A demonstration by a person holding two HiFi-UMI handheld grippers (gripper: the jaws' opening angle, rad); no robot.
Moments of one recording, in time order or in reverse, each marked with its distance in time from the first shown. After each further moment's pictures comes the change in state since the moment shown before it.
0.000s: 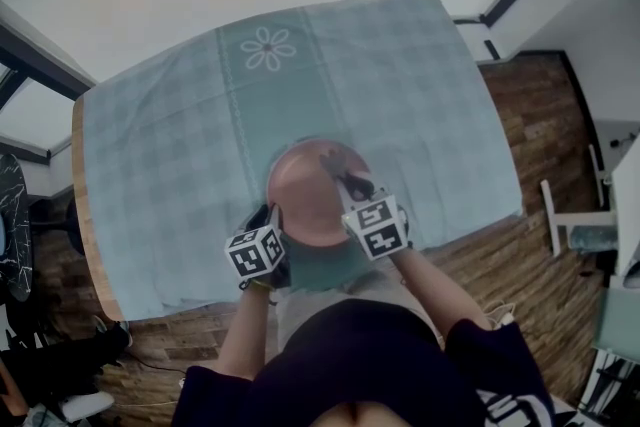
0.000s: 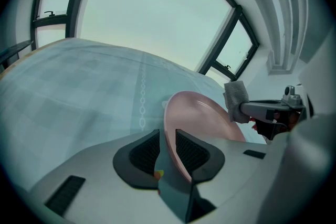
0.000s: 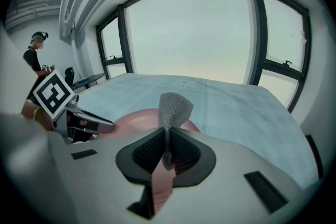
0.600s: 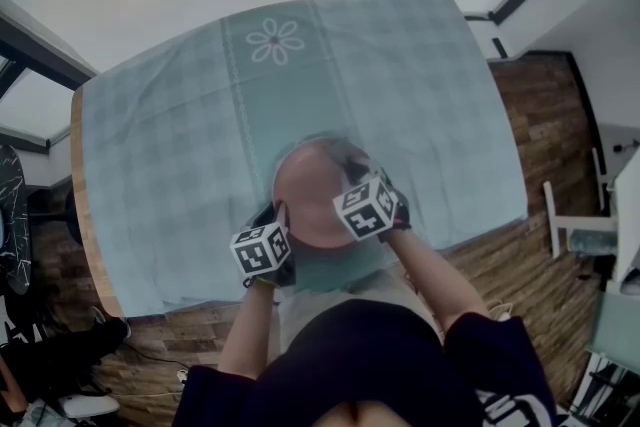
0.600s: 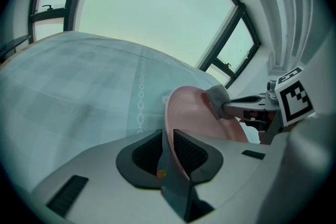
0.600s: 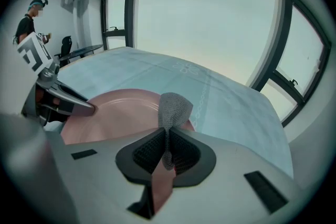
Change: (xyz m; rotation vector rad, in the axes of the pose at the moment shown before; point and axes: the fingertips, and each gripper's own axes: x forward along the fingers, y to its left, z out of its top) left arm 0.014 -0.001 -0.005 -0.017 0.047 -0.021; right arm 0.055 -0.018 -0.015 -0.204 0.206 -0.075
